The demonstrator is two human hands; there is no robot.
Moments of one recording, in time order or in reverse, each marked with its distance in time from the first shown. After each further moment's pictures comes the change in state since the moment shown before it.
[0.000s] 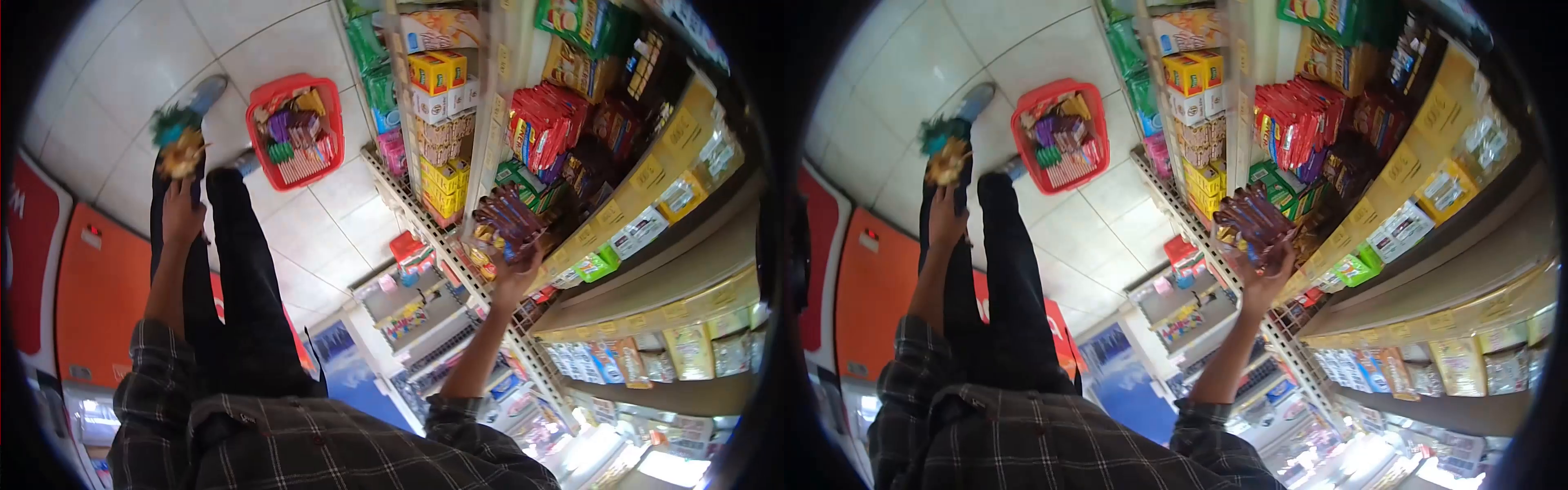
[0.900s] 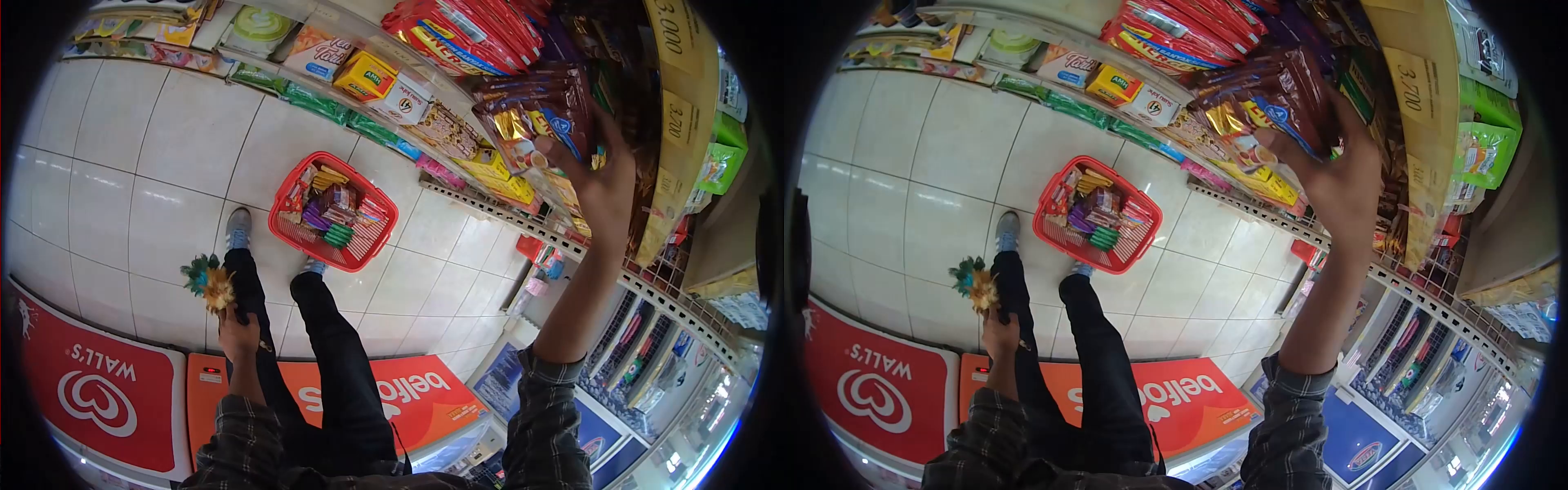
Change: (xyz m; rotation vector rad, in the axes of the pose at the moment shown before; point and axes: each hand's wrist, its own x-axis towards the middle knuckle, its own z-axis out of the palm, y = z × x) left_hand 0.024 0.049 0.005 0.393 -0.042 -0.214; right_hand 0.080 0.017 0.015 -0.186 0.192 -0.074
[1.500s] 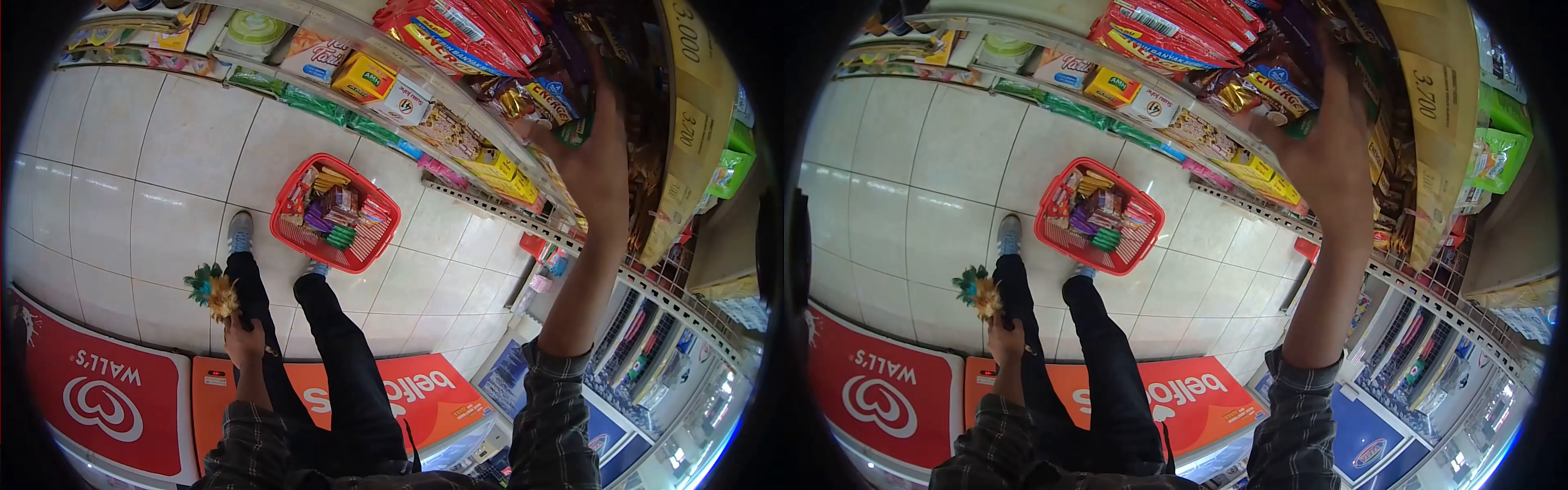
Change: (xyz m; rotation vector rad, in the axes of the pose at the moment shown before) left_hand -0.004 0.007 0.001 0.032 -0.023 -0.052; right_hand 0.025 -0.001 0.024 -0.150 0.069 -0.292
